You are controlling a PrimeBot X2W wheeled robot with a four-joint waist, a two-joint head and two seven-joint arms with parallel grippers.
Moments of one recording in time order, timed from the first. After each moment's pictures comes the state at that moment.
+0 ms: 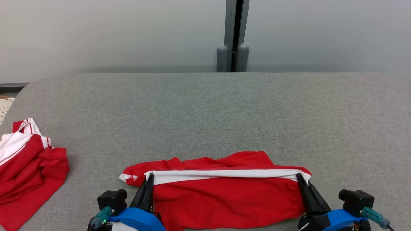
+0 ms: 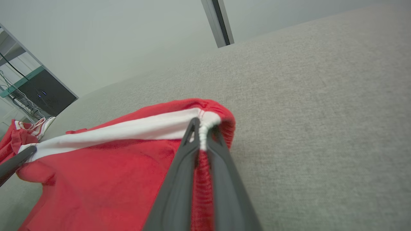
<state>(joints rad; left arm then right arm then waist) -0.17 0.05 -0.27 0.64 -0.44 -0.13 -0.26 -0.09 -0.12 0.21 0.45 0.51 0.13 -0.26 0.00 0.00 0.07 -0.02</state>
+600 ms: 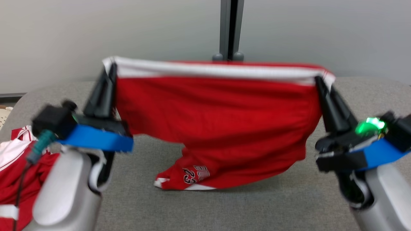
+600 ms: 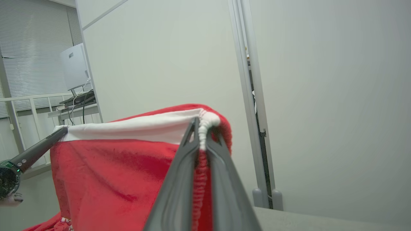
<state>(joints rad) -0.44 0.21 -0.24 0.28 -0.41 -0.13 -0.26 -0.33 -0.27 0.24 0.06 0.55 0.13 -0.26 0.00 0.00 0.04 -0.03</state>
